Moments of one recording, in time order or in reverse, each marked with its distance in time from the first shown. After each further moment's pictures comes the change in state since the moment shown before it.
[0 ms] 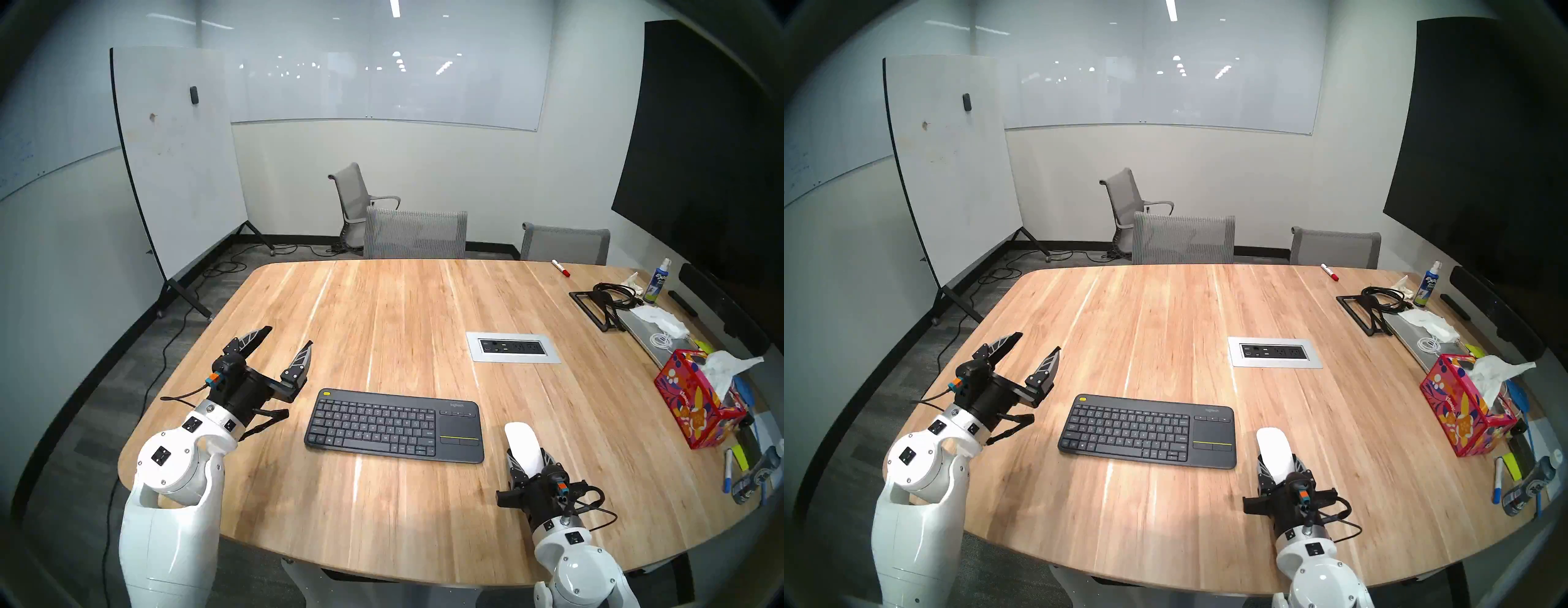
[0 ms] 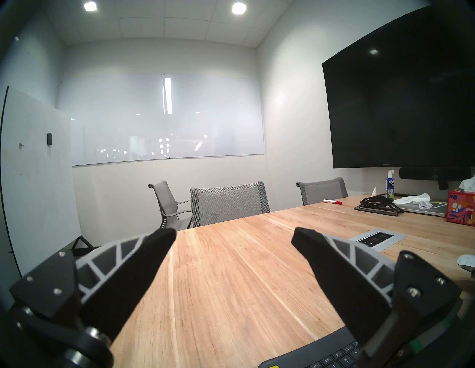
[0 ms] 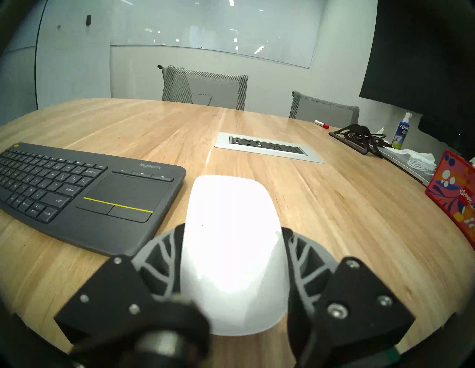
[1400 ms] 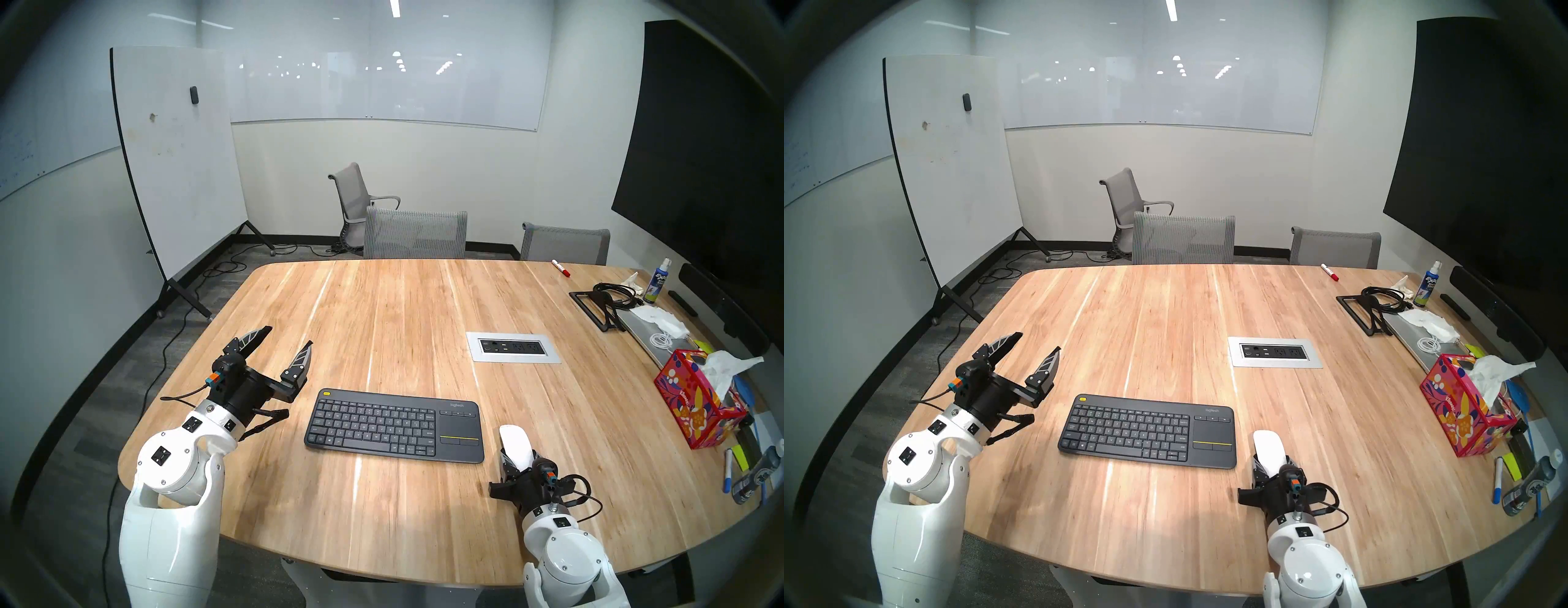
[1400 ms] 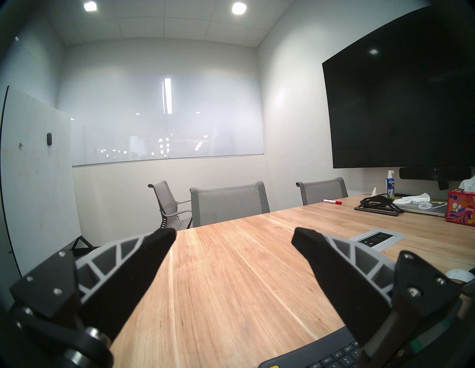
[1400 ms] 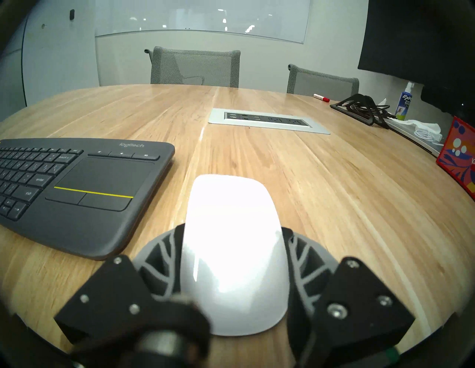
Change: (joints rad) left arm 0.000 0.000 0.000 0.000 0.000 0.000 0.000; right arm 0.117 -0.035 -0.004 0.096 0.027 0.090 -0.013
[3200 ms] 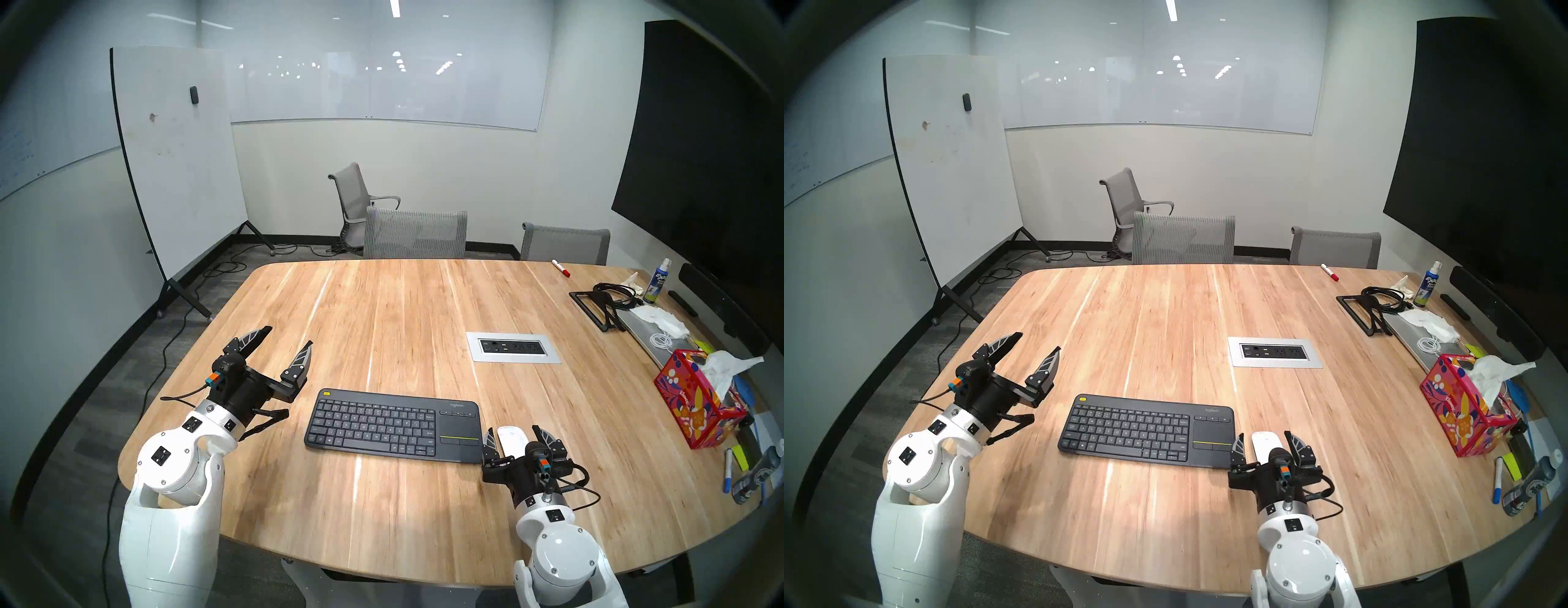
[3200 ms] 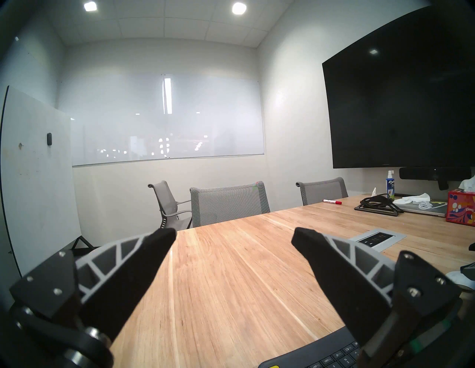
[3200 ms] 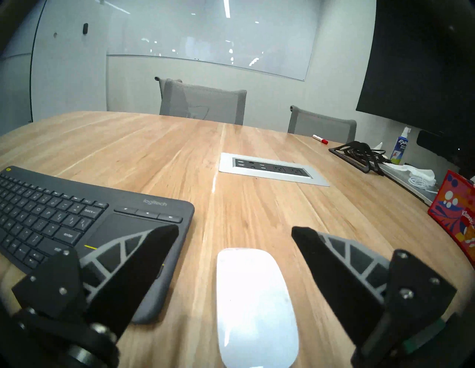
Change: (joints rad) left arm 0.000 0.000 0.000 0.000 0.000 0.000 0.000; right arm -0.019 -0.003 -0.038 -0.086 -0.104 -0.043 -0.057
